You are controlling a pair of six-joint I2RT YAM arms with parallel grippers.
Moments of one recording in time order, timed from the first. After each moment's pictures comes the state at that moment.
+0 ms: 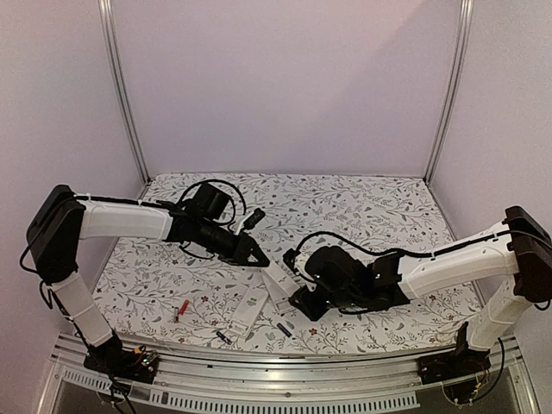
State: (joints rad) left arm -0.68 1.71 1.03 -0.20 0.67 -0.37; right arm 1.20 1.62 0.90 -0.11 0.21 0.36
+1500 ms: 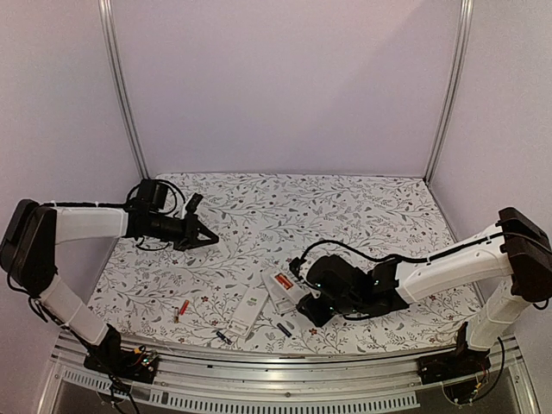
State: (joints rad) left arm -0.29 1.53 0.84 -0.13 0.78 -0.45; right arm 1.20 1.64 0.86 -0.12 0.23 0.40
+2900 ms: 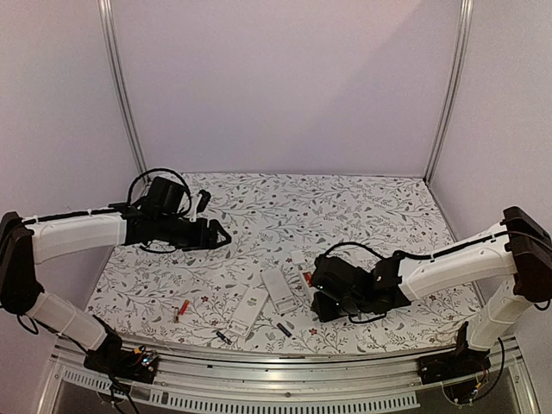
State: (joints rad) left arm -0.52 1.40 0.85 -0.26 0.28 -0.44; right arm 1.19 1.62 0.87 -0.30 0.30 0.78
